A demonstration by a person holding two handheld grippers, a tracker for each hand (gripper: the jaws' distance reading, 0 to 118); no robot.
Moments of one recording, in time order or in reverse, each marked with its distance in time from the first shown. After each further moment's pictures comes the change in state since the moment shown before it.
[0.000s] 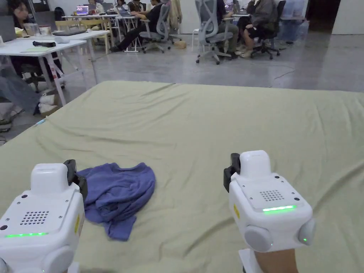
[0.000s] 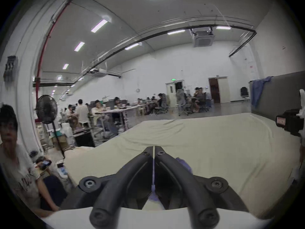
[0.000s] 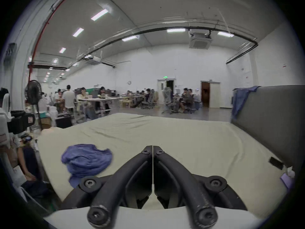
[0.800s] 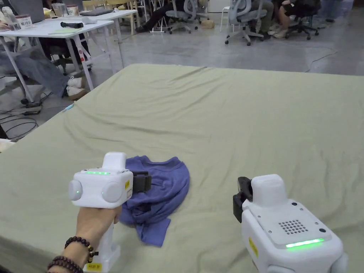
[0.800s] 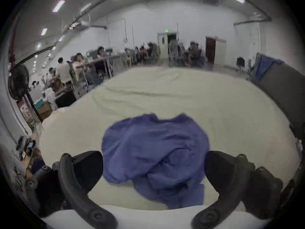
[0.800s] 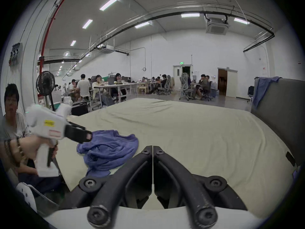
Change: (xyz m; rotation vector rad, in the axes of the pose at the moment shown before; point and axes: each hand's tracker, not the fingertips) left arm -0.007 -0.084 -0.233 -0.643 -0.188 0.013; right arm -0.049 -0.029 -0.038 -0.148 0.106 0.012
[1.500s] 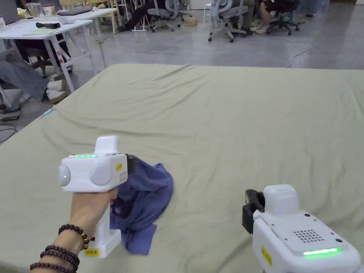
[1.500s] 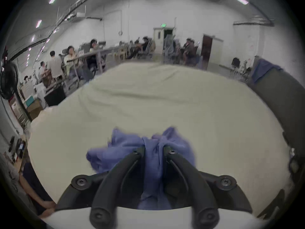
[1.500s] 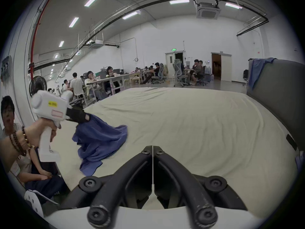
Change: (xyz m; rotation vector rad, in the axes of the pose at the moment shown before) left arm 0.034 0.068 0.044 0.130 -0.139 0.025; right arm 0.041 -0.008 0.007 -0.082 -0.061 -0.112
